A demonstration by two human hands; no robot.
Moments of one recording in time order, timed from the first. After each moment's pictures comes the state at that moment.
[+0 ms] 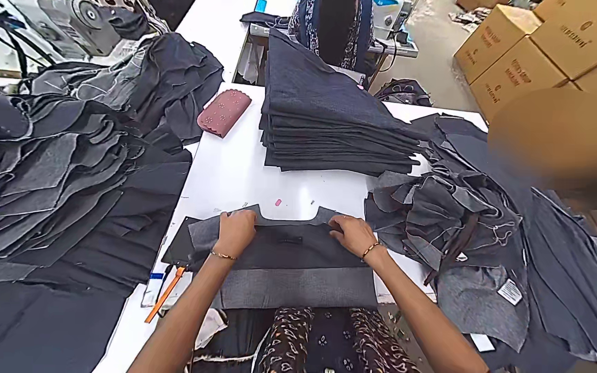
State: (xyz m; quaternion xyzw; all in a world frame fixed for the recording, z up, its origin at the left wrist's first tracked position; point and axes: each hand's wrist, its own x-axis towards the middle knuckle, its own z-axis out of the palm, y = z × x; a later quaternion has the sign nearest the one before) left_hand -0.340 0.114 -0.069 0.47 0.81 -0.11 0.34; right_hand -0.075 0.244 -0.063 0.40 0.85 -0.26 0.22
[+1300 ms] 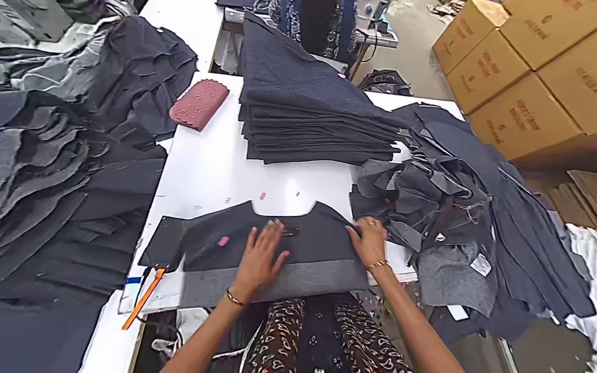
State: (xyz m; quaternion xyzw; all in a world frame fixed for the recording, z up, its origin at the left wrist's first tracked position) left_hand -0.243 0.044 -0.182 0.66 0.70 0.26 0.10; right_hand 0.019 0.211 -0.109 0.59 0.79 -0.17 -0.07
